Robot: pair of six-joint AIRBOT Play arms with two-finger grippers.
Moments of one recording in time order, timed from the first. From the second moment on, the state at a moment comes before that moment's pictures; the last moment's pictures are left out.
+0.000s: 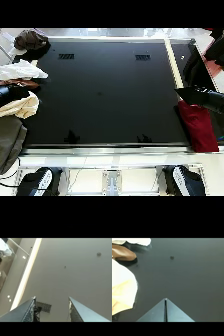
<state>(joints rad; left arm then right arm) 0.18 -0.71 1.02 1.49 -0.96 -1.48 -0.41 -0.67 1.01 -0.69 1.29 1.13</state>
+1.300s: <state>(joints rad) 0.59 -1.54 1.26 1.59 -0.63 -1.75 -0.41 -0.67 1.01 -0.68 1.06 1.18</state>
